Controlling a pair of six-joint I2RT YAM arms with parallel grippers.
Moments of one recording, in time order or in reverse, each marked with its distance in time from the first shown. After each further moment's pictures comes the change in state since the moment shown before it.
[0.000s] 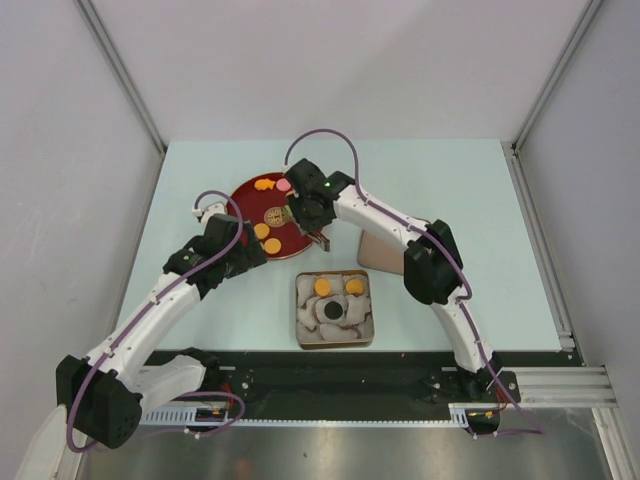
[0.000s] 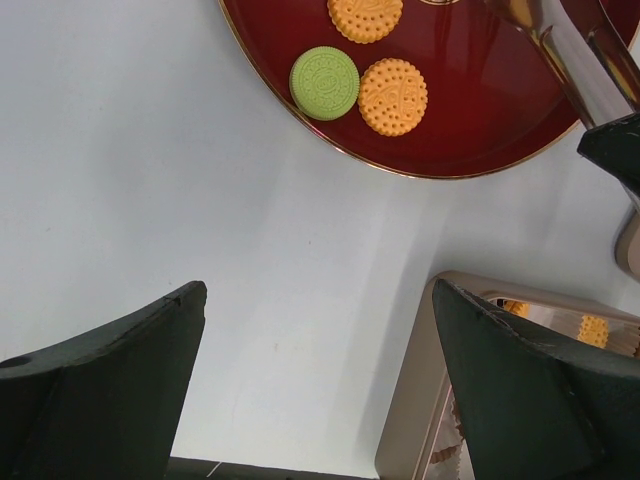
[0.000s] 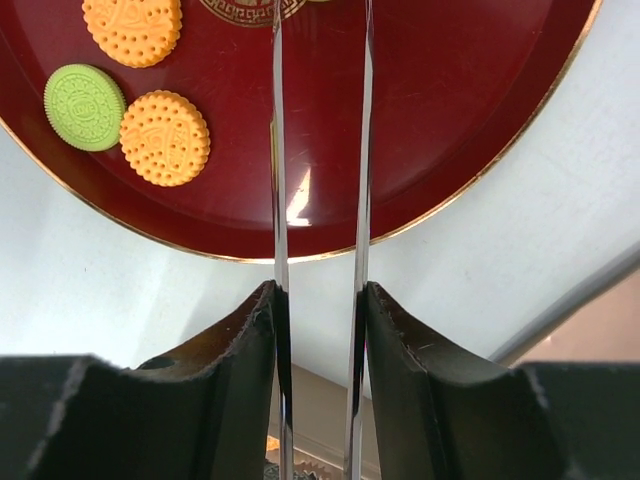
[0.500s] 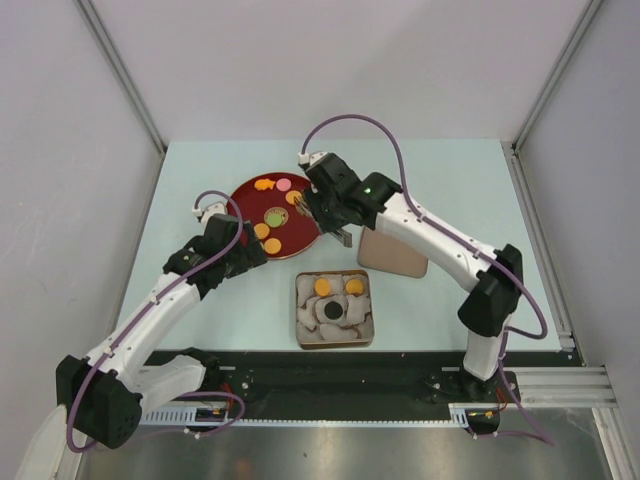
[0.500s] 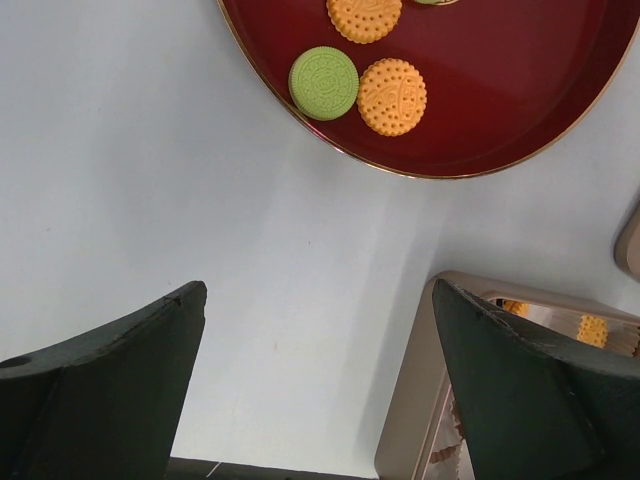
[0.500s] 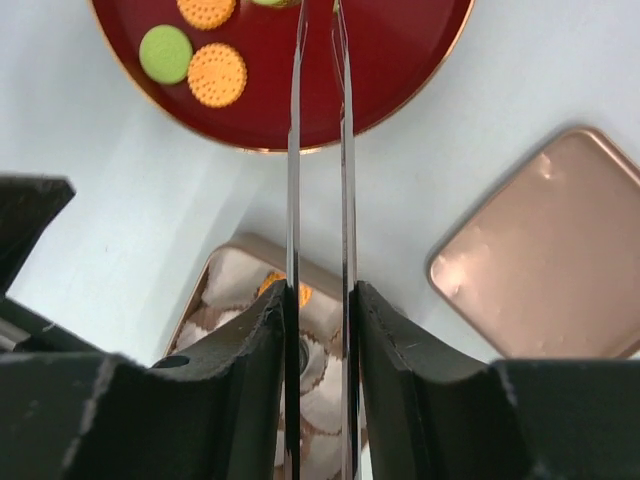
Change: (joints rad) left arm 0.000 0.000 0.000 0.001 0.000 0.000; right arm 0.050 -0.401 -0.232 -0.024 0.094 -0.012
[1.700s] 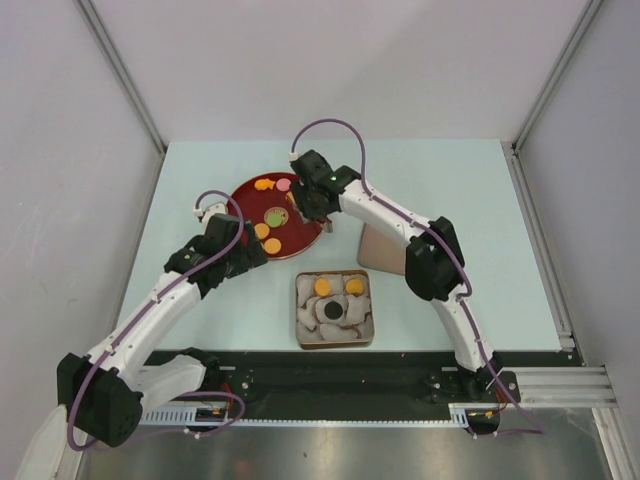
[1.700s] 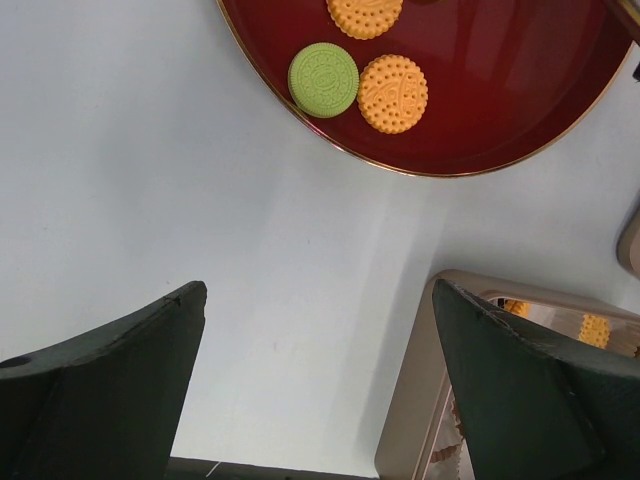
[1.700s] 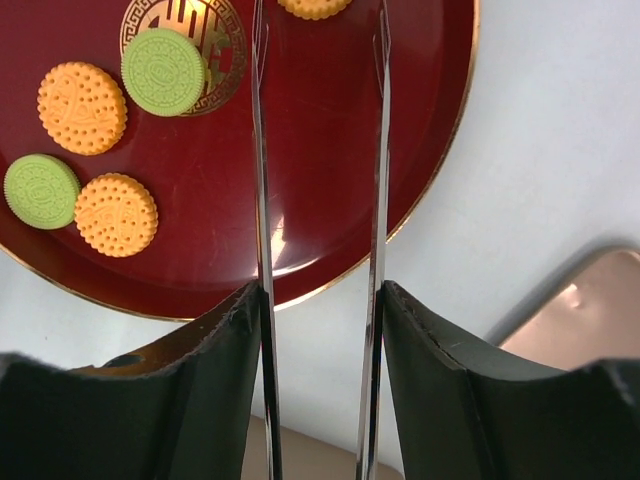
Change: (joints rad) left arm 0.001 0.009 0.000 0.002 0.007 0.000; right arm -0.092 0.404 0.253 0.093 -0.007 -0.022
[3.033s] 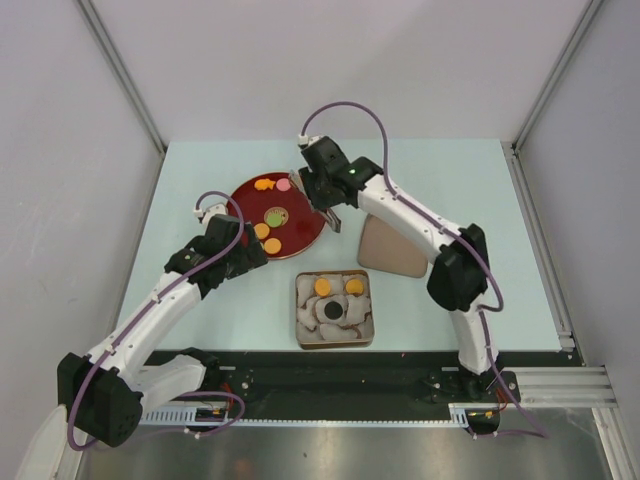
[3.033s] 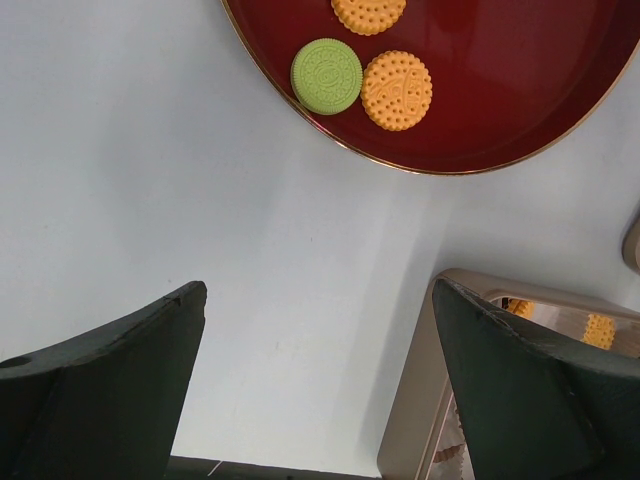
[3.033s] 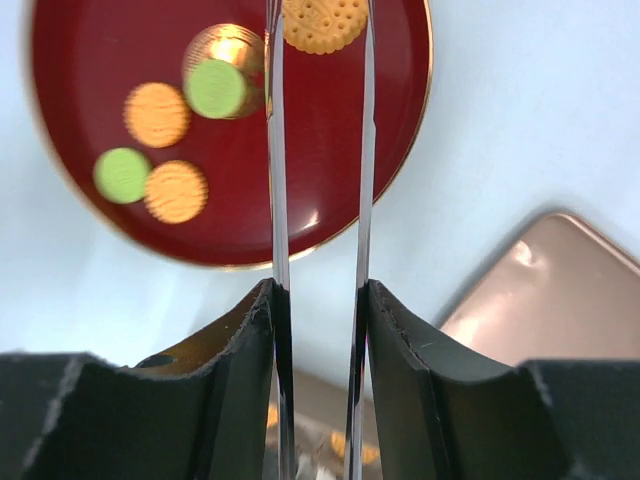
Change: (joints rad) left arm 0.000 0.000 -0.006 0.000 0.000 0.000; right arm 0.002 -0.168 -0.073 -0.011 0.004 0.022
